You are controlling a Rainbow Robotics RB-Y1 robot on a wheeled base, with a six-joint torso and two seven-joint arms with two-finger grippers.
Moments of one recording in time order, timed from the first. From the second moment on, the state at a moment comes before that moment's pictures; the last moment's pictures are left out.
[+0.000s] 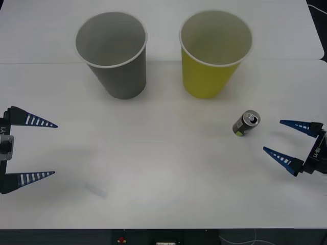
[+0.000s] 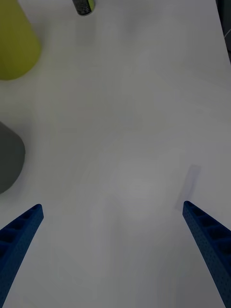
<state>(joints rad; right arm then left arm) -0.05 -0.82 0.06 -1.10 0.73 -1.11 0.45 0.26 1.13 0.26 -2.01 -1.31 -1.13 -0.09</state>
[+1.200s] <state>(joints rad) -0.23 -0.60 0.06 -0.97 0.92 -0.99 0.46 0.26 1.13 0.26 -2.01 -1.31 -1.13 -0.09</state>
